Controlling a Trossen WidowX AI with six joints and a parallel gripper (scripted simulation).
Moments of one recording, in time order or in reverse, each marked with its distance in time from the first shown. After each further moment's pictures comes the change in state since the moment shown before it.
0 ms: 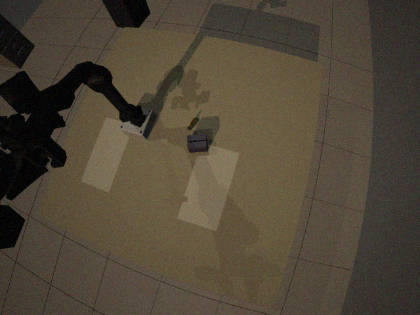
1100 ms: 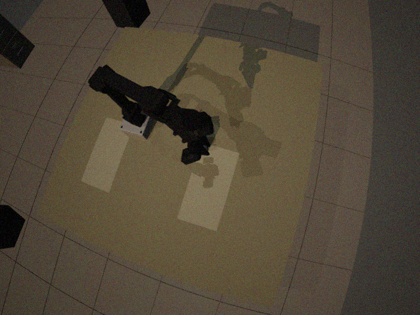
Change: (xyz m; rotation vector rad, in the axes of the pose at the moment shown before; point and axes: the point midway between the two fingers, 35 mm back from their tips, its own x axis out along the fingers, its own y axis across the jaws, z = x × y) arm -0.293 0.276 -0.342 -0.821 0.901 1.283
